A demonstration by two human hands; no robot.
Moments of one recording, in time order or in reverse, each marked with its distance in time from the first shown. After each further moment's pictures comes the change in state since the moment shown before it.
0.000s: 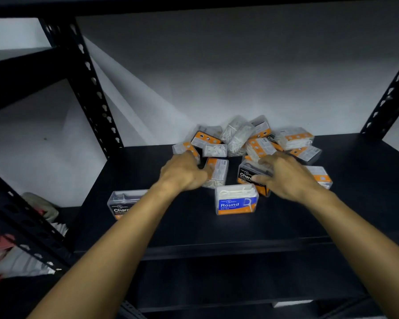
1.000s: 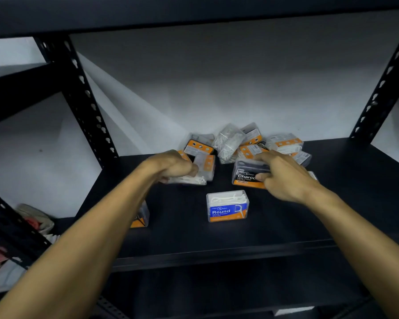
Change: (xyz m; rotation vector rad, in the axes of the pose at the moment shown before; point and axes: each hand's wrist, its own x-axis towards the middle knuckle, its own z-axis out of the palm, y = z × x) left_hand 0.025 0.001 -0.035 -0.121 -0.241 -0.063; right_hand -0.013 -0.002 -0.032 0.103 0.009 -0.040
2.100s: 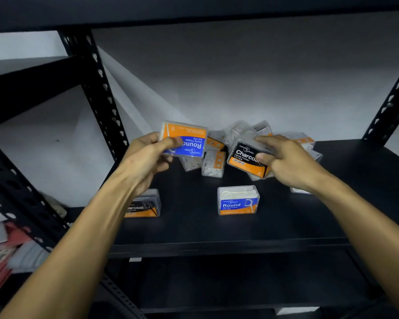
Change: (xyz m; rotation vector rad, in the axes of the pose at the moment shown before) left_hand -0.062 -0.049 -0.011 -1.077 0.291 0.280; right_hand 0.008 -0.020 -0.003 0.314 0.058 -0.070
